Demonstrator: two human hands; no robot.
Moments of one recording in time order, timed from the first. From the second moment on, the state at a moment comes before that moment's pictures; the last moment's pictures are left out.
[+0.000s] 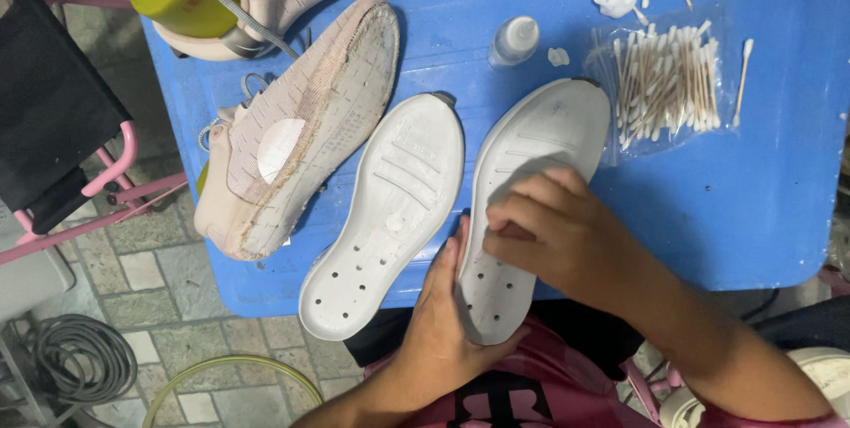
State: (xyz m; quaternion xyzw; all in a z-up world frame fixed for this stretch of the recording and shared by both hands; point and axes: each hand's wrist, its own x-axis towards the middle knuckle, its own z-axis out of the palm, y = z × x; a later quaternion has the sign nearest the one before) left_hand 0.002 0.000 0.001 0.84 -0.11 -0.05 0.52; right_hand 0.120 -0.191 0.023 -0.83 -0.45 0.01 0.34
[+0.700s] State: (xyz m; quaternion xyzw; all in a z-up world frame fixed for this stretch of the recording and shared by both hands) left_hand 0.003 0.000 0.002 0.84 -0.11 -0.07 0.53; right_hand 0.127 -0.190 0.029 -0.82 -0.48 0.00 0.31
